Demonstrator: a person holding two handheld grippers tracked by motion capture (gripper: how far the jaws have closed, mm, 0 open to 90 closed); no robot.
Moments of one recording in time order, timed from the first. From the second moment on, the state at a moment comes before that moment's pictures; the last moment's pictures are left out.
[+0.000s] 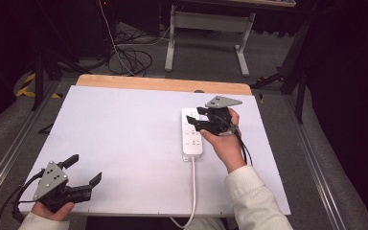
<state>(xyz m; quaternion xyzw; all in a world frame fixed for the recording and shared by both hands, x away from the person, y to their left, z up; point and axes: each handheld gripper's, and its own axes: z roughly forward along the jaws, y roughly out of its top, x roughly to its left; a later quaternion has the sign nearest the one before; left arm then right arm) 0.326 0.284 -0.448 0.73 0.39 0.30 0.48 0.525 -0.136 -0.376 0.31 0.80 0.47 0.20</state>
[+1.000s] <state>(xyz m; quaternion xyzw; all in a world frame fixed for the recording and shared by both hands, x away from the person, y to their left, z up) 0.325 0.285 -0.446 0.73 0.39 0.30 0.48 0.435 -0.194 -0.406 0.28 0.81 0.49 0.17</state>
